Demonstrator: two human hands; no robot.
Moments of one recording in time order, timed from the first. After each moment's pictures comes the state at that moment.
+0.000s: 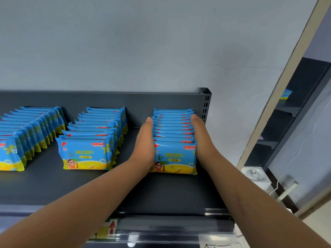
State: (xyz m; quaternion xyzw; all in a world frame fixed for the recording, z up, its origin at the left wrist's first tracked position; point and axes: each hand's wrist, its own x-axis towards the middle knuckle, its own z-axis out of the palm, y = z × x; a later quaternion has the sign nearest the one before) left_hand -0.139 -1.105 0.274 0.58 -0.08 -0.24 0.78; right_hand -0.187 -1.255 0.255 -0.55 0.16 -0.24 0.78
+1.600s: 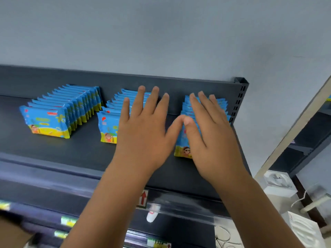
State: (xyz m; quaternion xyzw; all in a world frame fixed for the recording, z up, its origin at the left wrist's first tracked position) left_hand -0.170 -1.010 0.305 0.92 -0.29 0.23 0.15; right_hand -0.251 -1.148 0.290 -0.91 0.08 -0.33 0.22
